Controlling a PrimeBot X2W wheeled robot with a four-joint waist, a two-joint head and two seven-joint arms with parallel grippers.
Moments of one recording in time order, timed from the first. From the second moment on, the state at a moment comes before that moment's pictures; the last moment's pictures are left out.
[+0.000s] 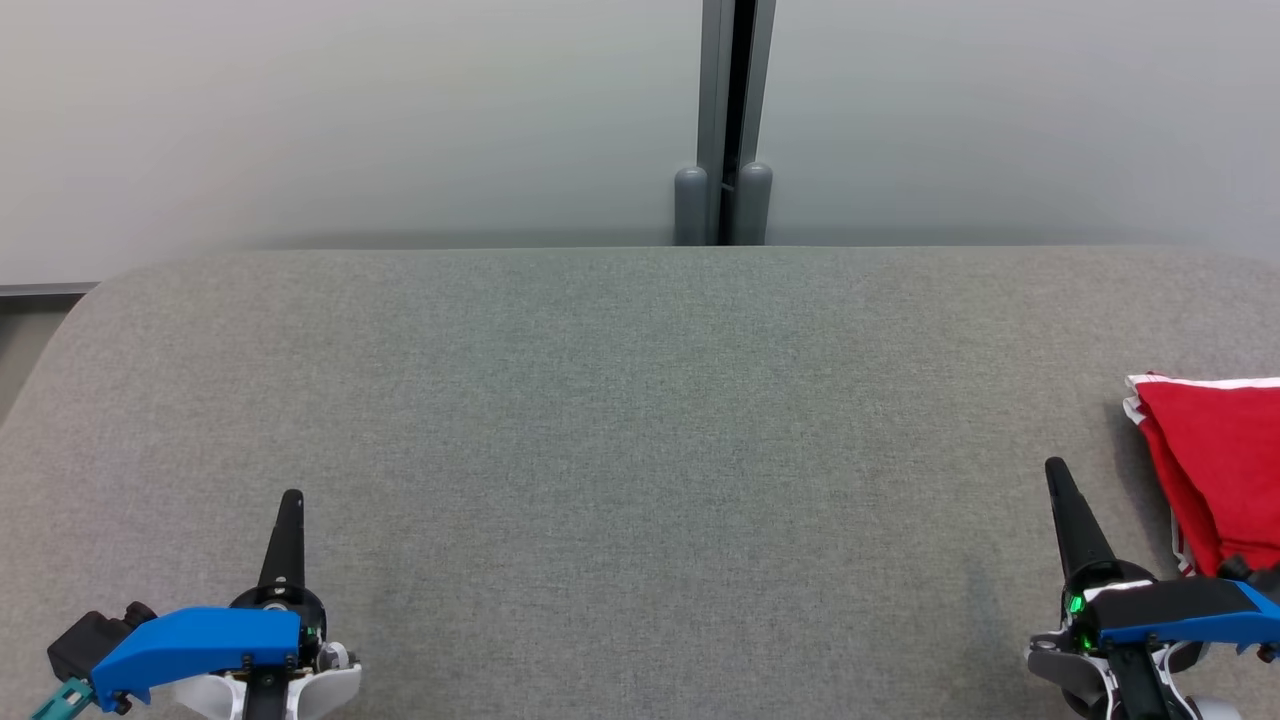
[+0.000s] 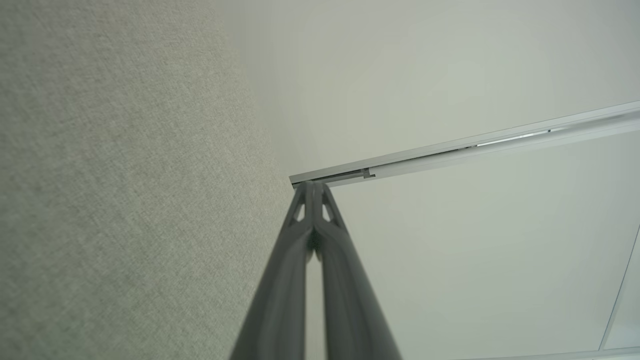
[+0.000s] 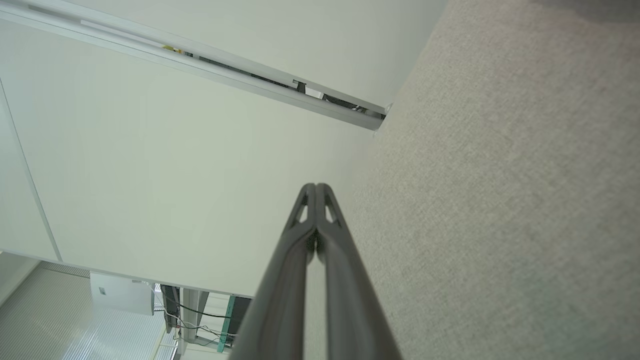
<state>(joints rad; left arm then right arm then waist) -0.08 0.06 0.06 0.28 -1.34 -0.10 0.03 -0.12 -0.05 -0.09 0.28 1.27 0.13 0.03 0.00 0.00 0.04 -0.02</state>
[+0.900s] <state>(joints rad) -0.10 0.06 0.09 0.26 -1.52 -0.12 0.09 -0.12 -0.05 -0.11 0.26 1.50 0.13 0.09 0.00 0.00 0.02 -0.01</state>
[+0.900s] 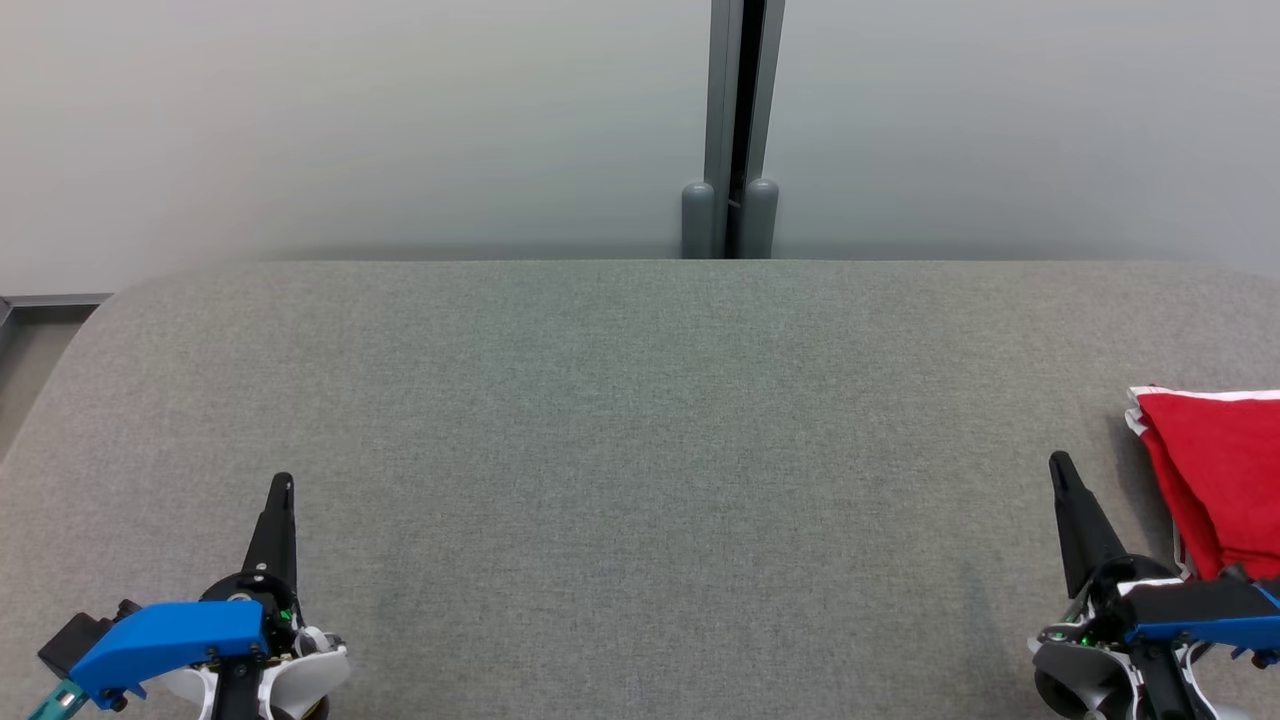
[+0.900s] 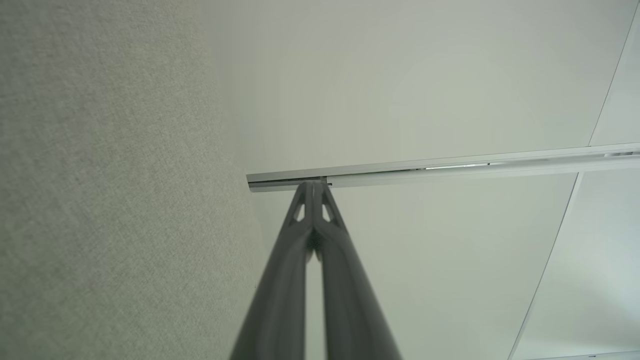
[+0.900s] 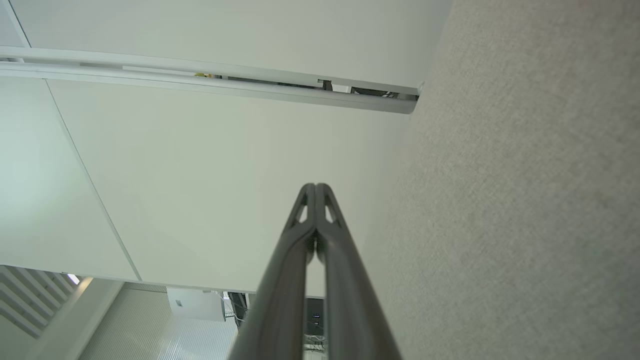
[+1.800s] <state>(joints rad) -0.10 0.05 0.11 0.25 -1.61 -0.13 0.11 -0.11 -0.05 -0.11 0.25 1.61 0.13 0.11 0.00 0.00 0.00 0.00</state>
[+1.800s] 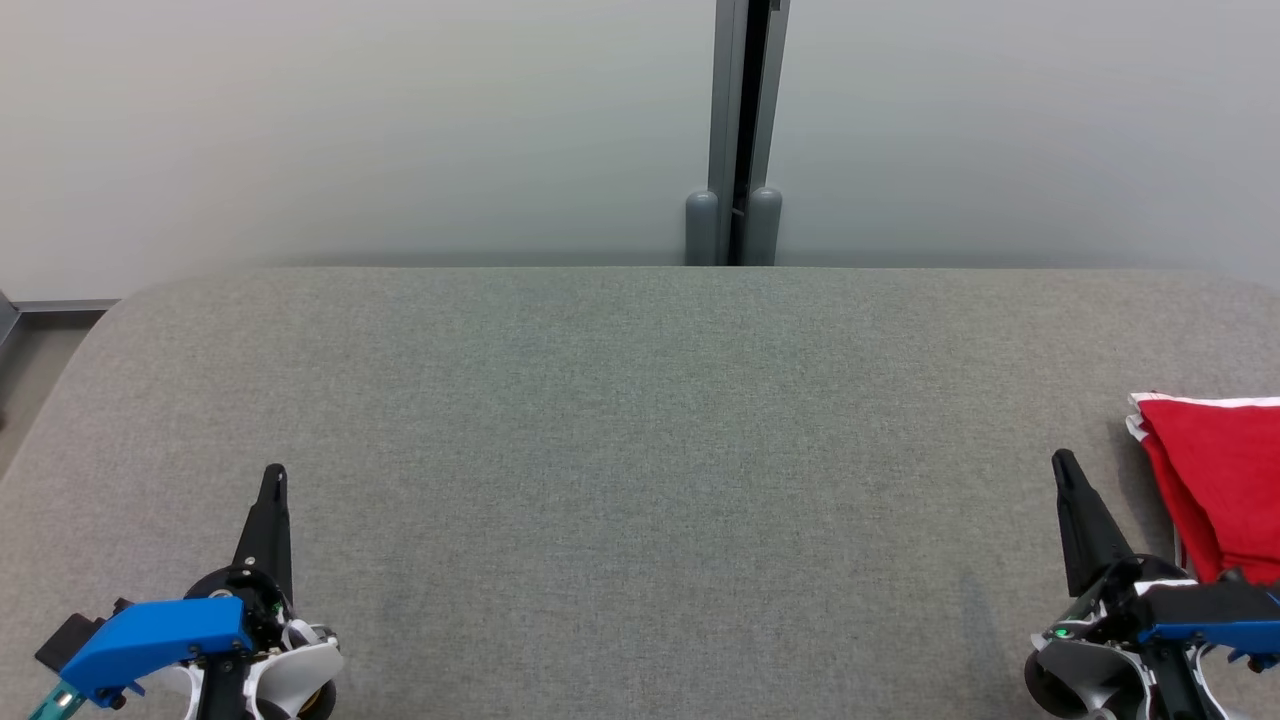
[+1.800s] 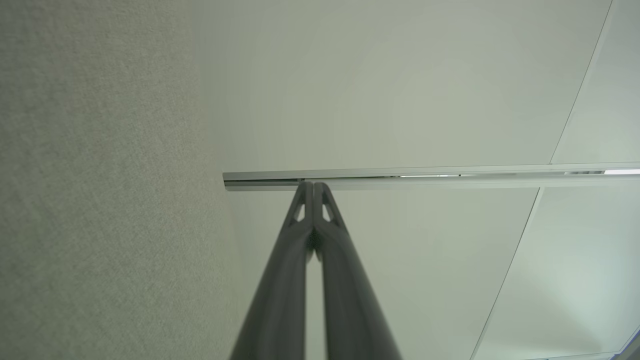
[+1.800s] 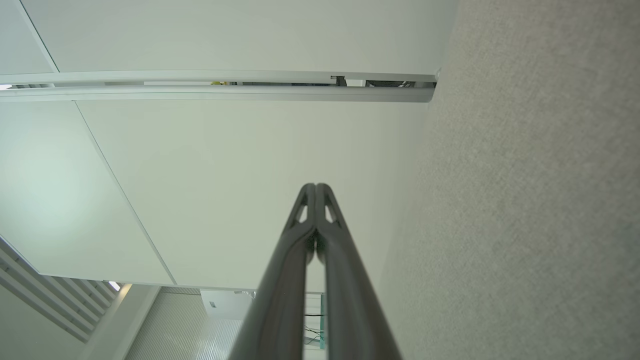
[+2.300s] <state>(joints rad) -0.10 0.05 0.11 0.25 -1.61 -0.13 0.11 -0.11 -0.05 -0.11 0.25 1.61 0.13 0.11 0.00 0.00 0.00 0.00</state>
